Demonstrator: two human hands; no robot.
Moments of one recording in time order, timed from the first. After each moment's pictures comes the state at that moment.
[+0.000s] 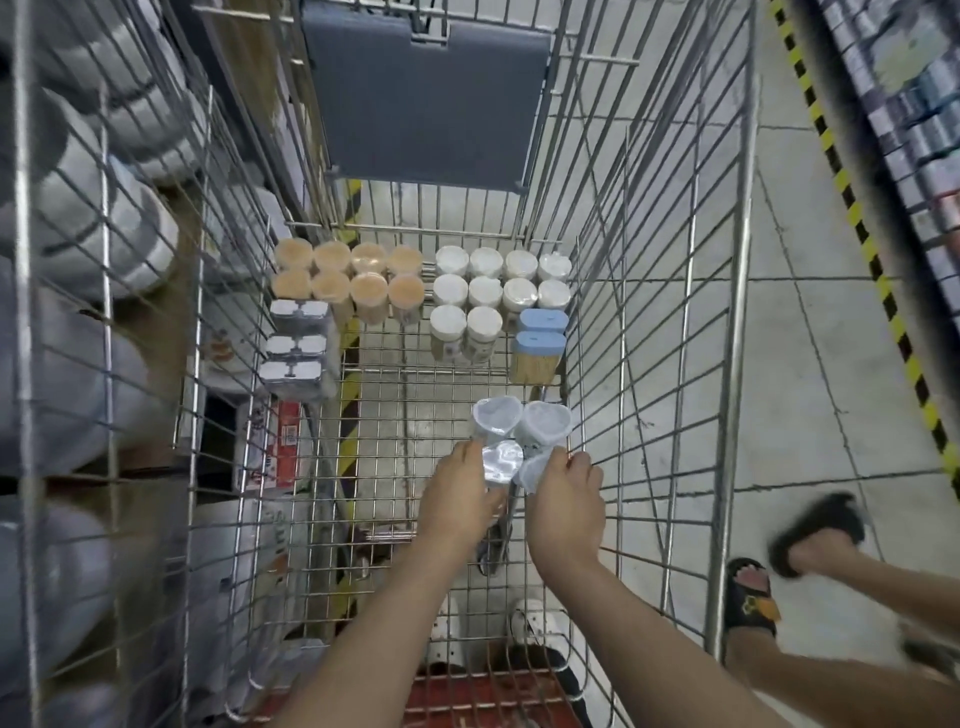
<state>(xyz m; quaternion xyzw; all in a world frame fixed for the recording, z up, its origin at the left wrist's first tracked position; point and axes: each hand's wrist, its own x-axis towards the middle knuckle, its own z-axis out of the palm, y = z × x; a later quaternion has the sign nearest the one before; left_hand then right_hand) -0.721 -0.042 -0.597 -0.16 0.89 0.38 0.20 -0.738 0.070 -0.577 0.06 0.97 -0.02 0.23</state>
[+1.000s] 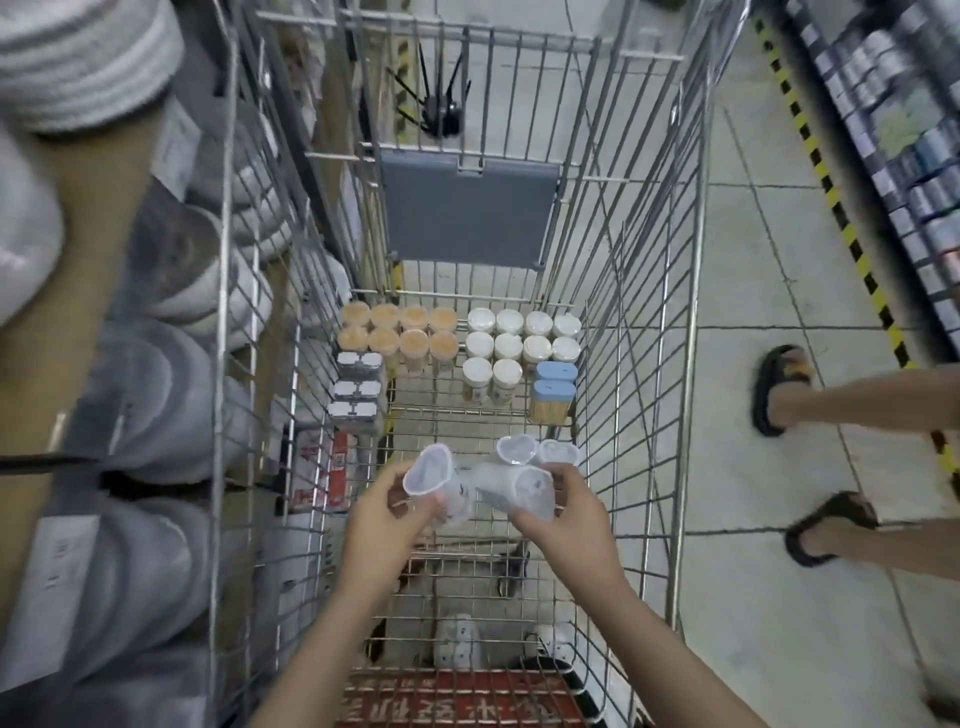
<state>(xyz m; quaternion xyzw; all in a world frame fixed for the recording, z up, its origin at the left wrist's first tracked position) -0.674 -0.123 -0.463 -0.32 0.73 0.60 0.06 -0.732 0.057 -0.445 0.08 0.85 -0.46 0.26</state>
